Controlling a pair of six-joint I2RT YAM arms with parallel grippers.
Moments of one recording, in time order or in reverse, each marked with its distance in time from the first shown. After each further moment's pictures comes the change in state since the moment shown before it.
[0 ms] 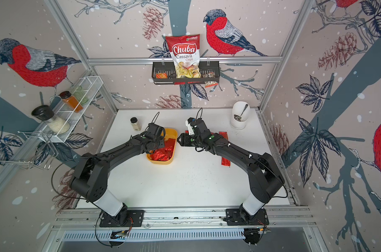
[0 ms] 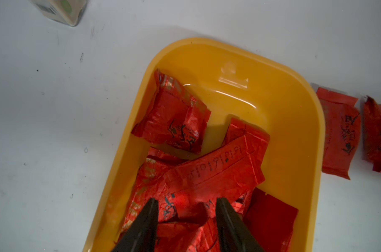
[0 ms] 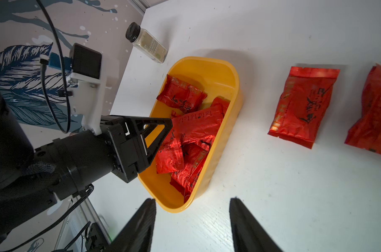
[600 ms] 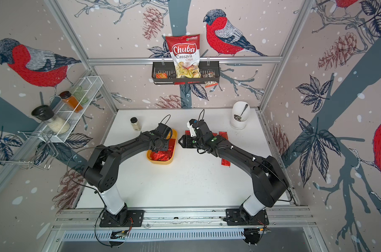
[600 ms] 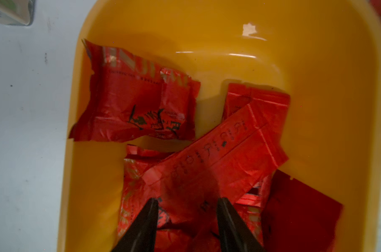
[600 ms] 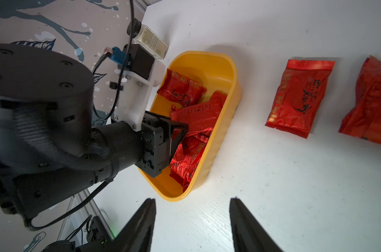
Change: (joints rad) left arm -0.048 0.165 0.142 -0.156 -0.047 0.158; right arm -0.001 -0.064 -0.052 0.000 -0.006 -0.003
